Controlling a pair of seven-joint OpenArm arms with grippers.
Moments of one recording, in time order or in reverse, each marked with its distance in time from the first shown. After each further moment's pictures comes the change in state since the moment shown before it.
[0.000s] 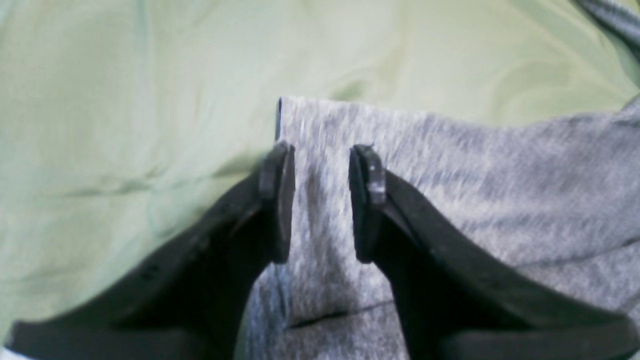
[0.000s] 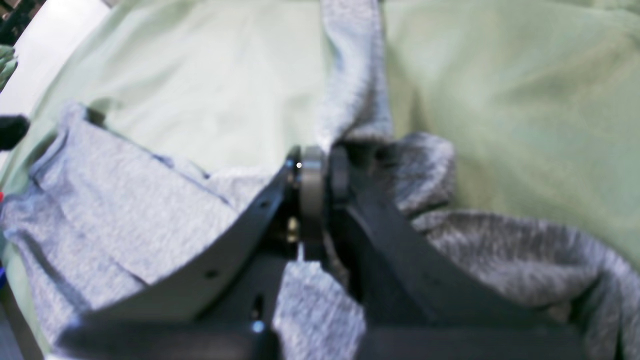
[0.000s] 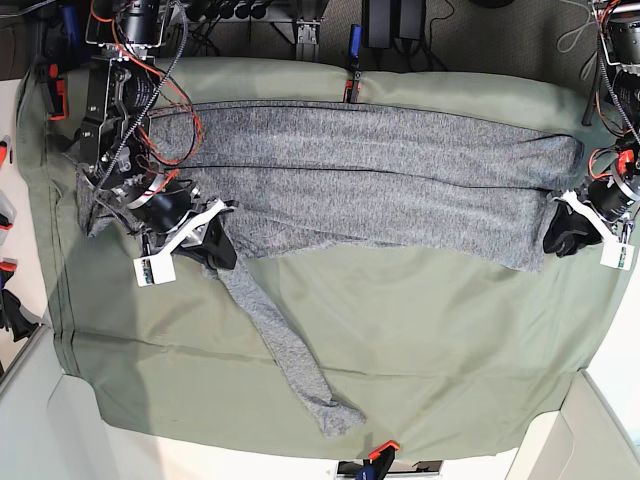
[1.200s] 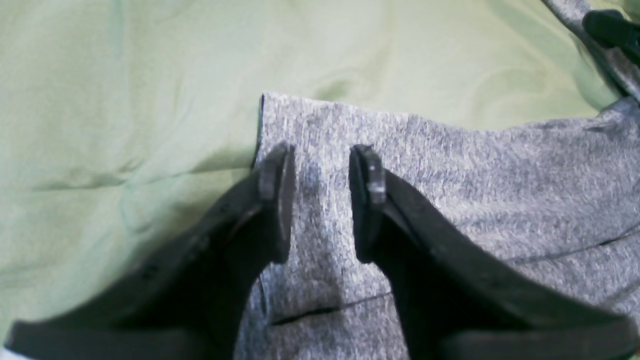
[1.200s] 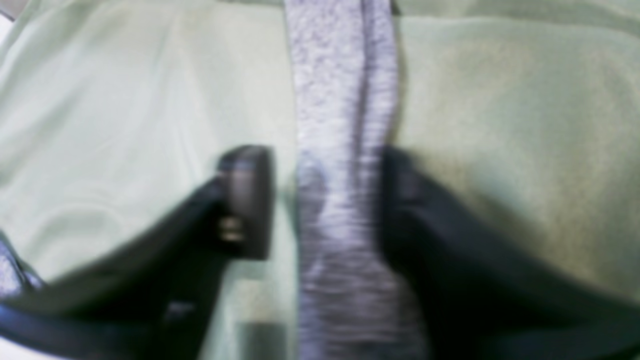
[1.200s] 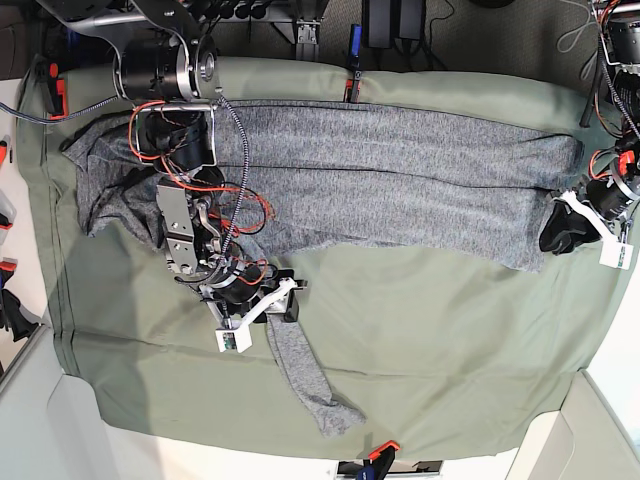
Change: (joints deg) left arm 0.0 0.0 0.0 0.0 -3.9 0.0 3.3; right arm 27.4 -8.9 -4.6 -45.5 -20.6 -10.1 19.4
